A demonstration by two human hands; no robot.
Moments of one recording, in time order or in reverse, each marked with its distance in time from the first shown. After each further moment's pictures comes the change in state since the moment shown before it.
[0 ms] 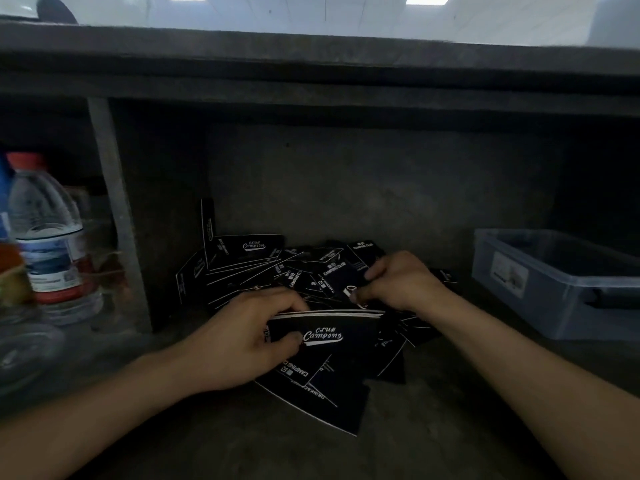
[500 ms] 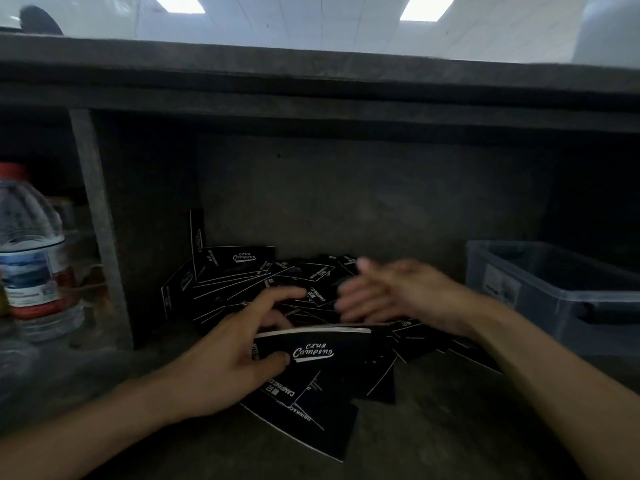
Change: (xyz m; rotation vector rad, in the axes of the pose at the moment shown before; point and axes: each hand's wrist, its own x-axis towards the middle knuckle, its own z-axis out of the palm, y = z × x) left_hand -0.003 0.001 0.006 -0.152 -0.004 -0.122; right_hand -0.015 0.019 -0.032 0.457 -0.390 -0.263
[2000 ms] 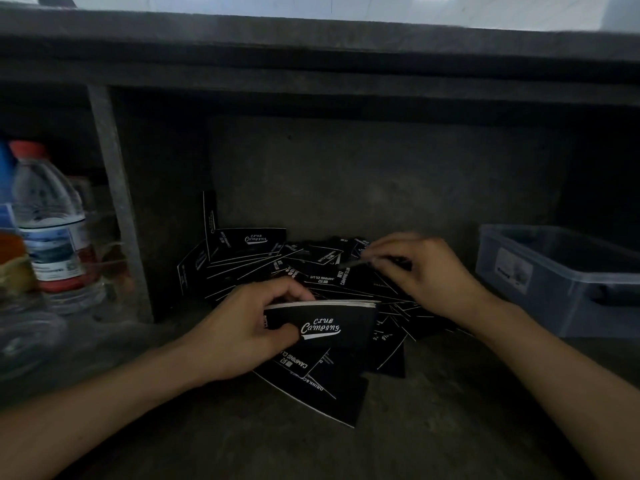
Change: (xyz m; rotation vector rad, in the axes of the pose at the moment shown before) left_hand 0.000 0.008 -0.001 -0.041 0.060 -0.055; right_hand 0.007 0.026 -0.002 -0.717 0.448 -0.604
